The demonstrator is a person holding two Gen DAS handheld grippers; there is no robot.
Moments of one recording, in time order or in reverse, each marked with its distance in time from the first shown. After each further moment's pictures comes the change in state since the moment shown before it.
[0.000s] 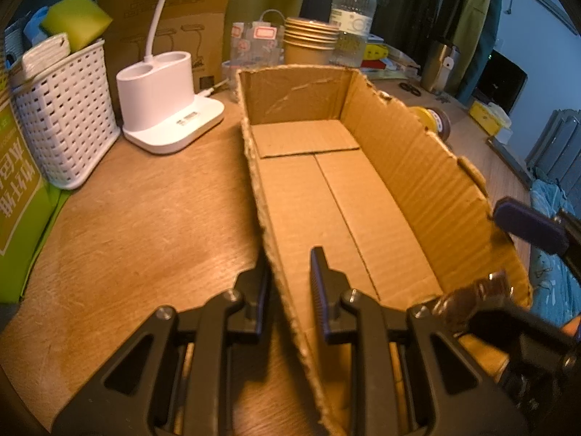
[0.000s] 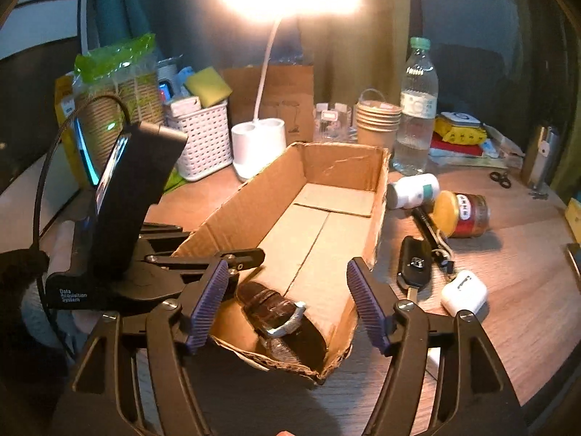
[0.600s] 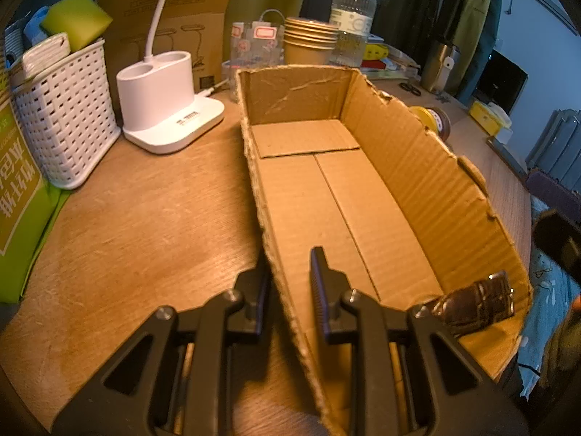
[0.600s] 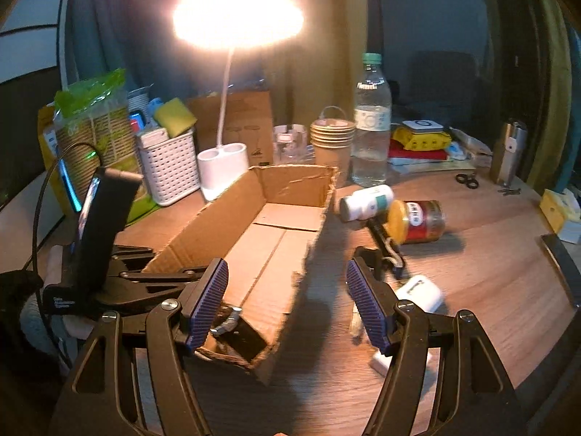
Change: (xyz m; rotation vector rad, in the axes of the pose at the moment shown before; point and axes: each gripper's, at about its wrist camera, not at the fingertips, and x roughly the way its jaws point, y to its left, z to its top) left arm 0.000 0.000 0.000 -0.001 0.000 -0.001; right arm -0.026 -0.038 0.000 0.066 -0.068 -0.085
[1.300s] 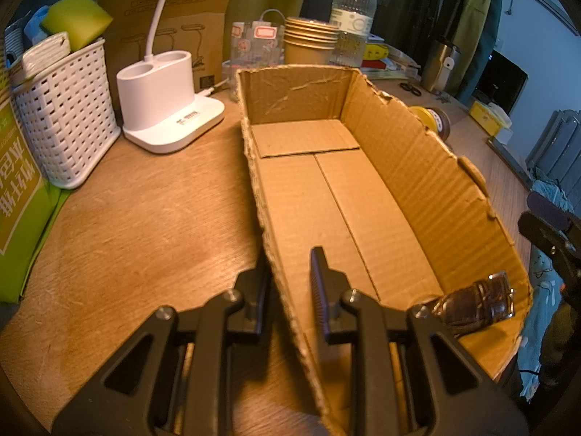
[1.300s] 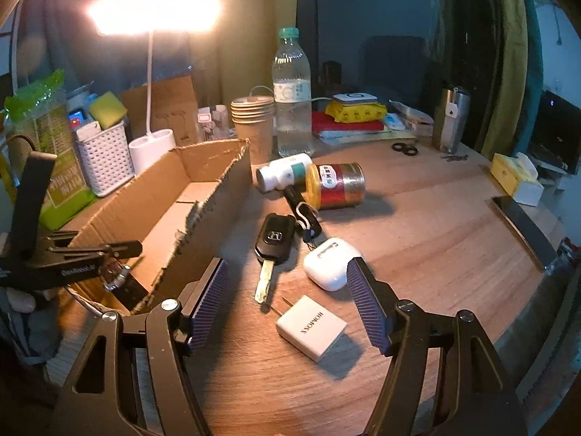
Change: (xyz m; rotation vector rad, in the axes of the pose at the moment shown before) left arm 0.000 0.000 0.000 0.001 0.000 0.000; right arm -0.002 -0.051 -0.030 0.066 0.056 -0.180
